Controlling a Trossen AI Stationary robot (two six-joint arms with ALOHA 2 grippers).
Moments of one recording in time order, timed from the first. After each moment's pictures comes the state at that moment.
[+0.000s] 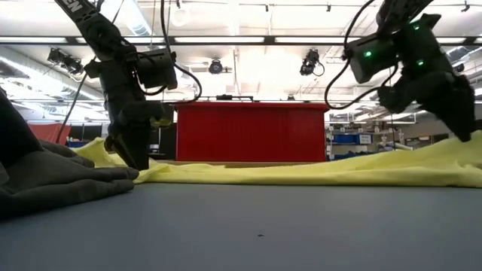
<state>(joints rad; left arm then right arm) 0.32 1.43 0.65 -0.42 0.11 -0.39 -0.23 1.34 0.82 -1.36 -0.13 0.68</state>
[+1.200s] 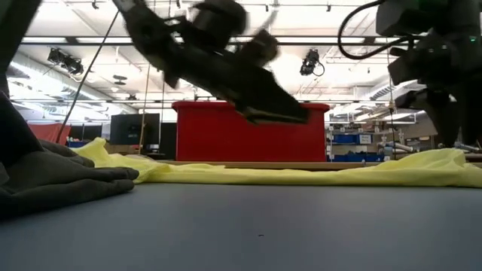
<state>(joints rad) -0.01 1.95 1.07 0.45 0.12 0.02 0.18 1.19 0.71 -0.99 -0.08 0.14</state>
